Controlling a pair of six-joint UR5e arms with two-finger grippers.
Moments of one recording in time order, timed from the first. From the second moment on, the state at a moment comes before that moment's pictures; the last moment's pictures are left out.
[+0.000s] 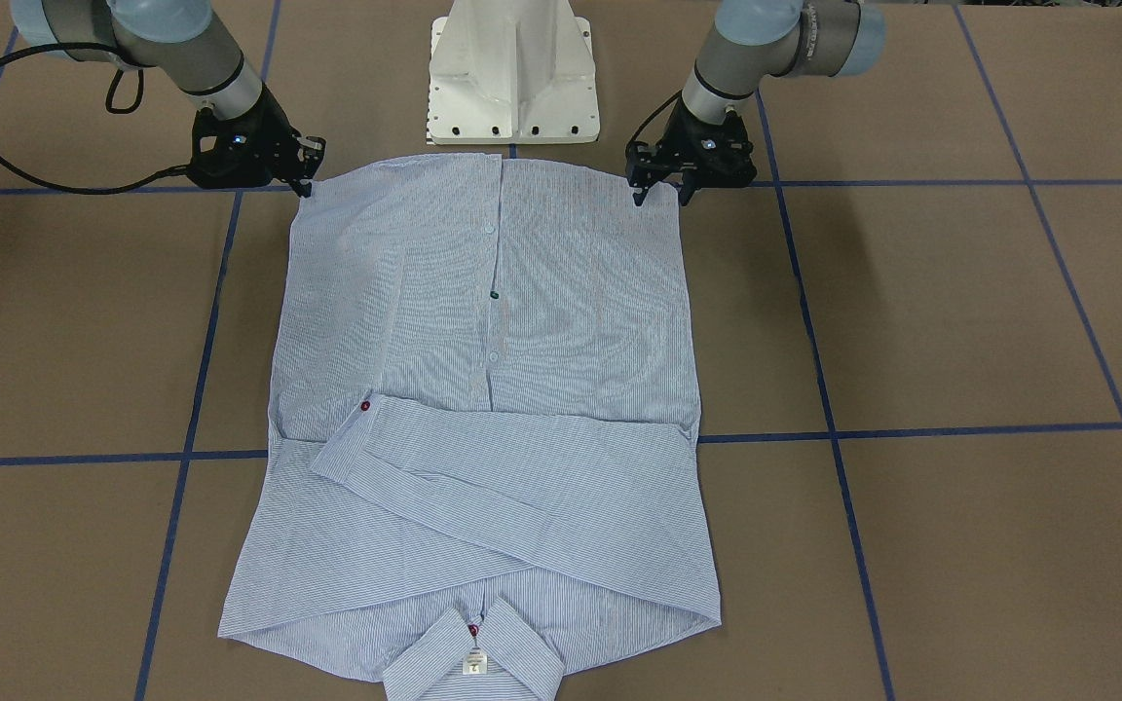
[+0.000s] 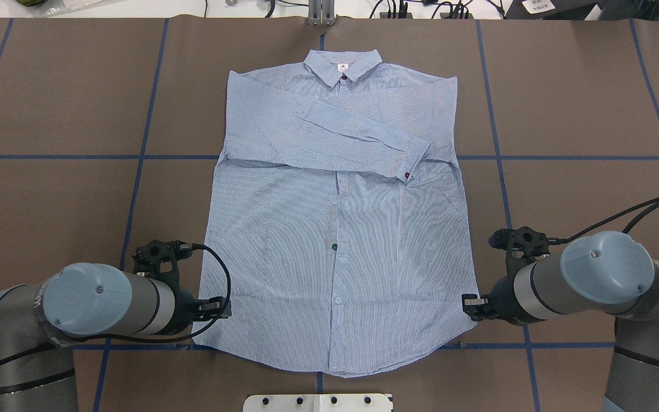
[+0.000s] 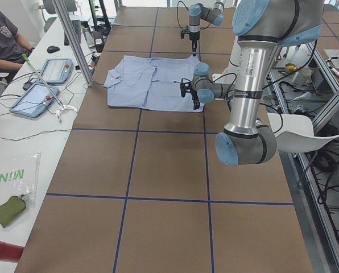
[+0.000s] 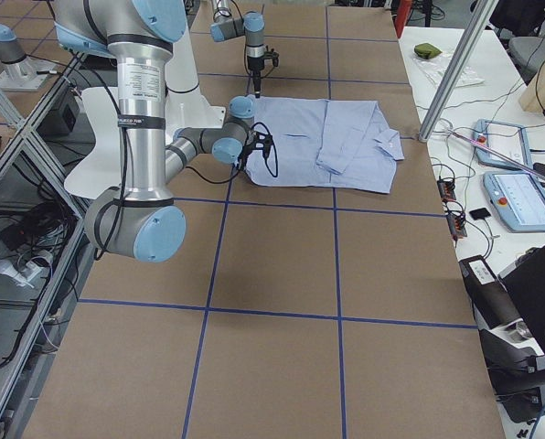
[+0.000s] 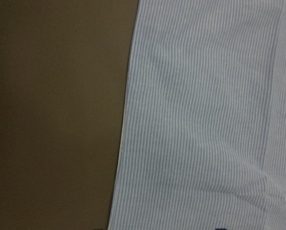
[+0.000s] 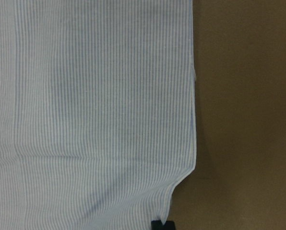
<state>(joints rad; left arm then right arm) -0.29 -1.76 -1.98 -1.94 -1.77 -1.52 0.39 -1.58 2.10 -1.23 1.94 1.40</state>
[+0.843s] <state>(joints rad) -0.28 -1.75 -1.98 -1.87 -1.74 -1.53 0.41 -1.58 2.11 -1.23 1.95 1.41</state>
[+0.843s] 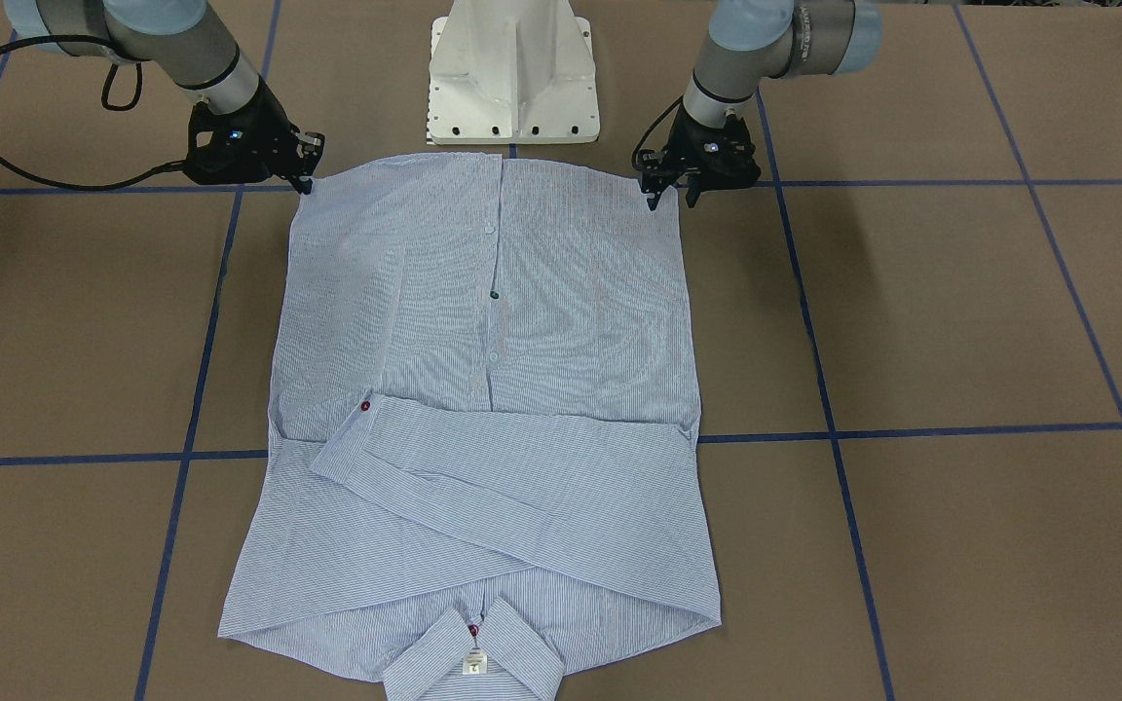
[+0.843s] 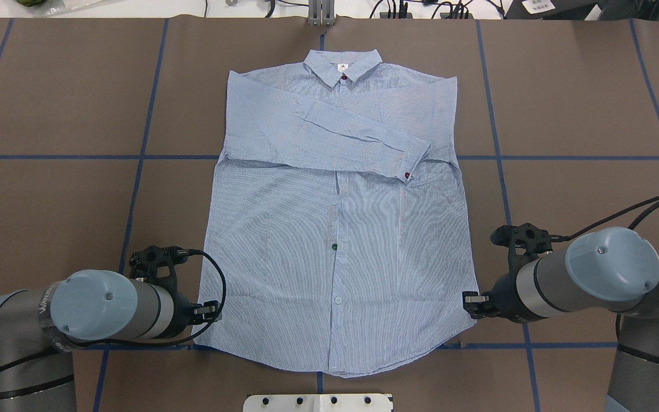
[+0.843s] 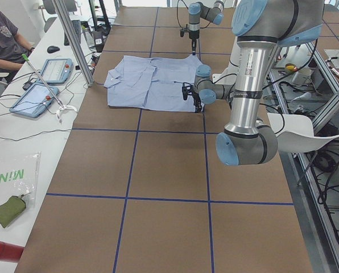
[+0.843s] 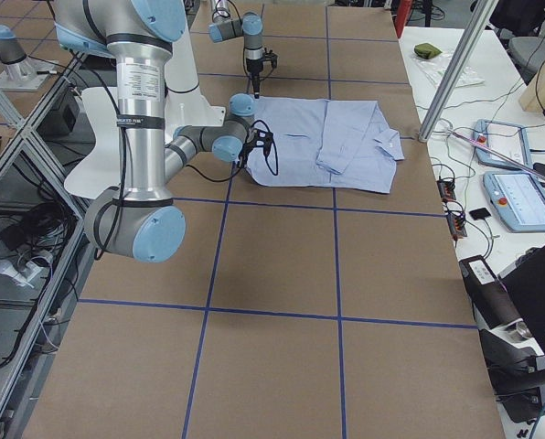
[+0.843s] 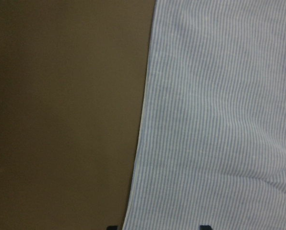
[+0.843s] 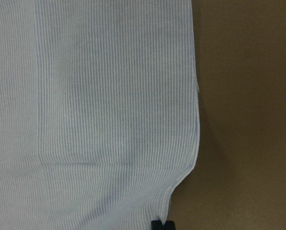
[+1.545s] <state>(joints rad) -0.26 -1.75 -1.97 -1.87 -1.74 -1.53 0.43 -1.58 2.11 -1.23 1.98 1.41</state>
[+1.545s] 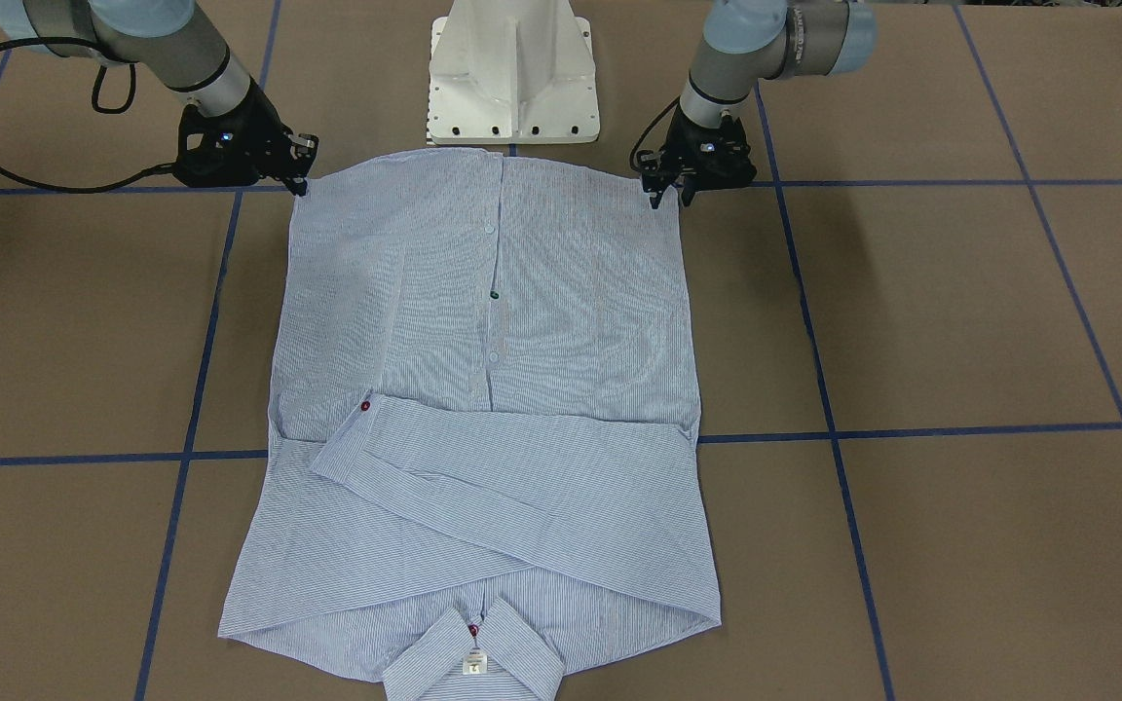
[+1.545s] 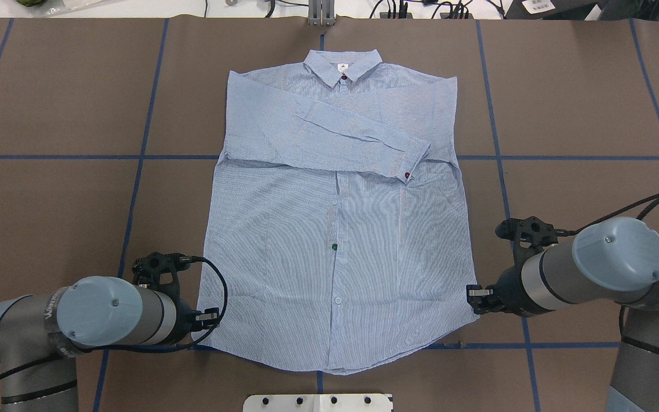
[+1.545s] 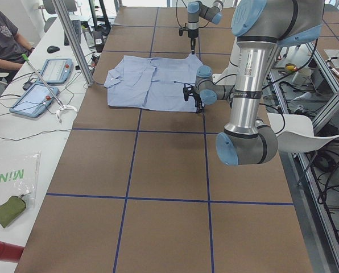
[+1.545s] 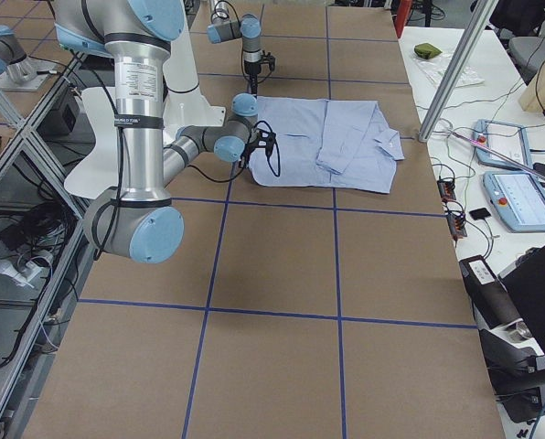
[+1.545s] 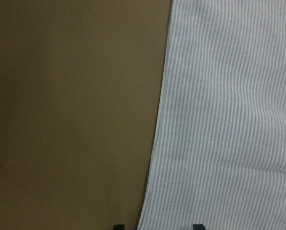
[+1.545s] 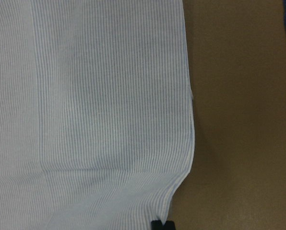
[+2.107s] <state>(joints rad) -0.26 -1.75 -1.98 -1.86 -1.74 -1.54 0.44 -1.58 2.11 -1.23 1.98 1.41</state>
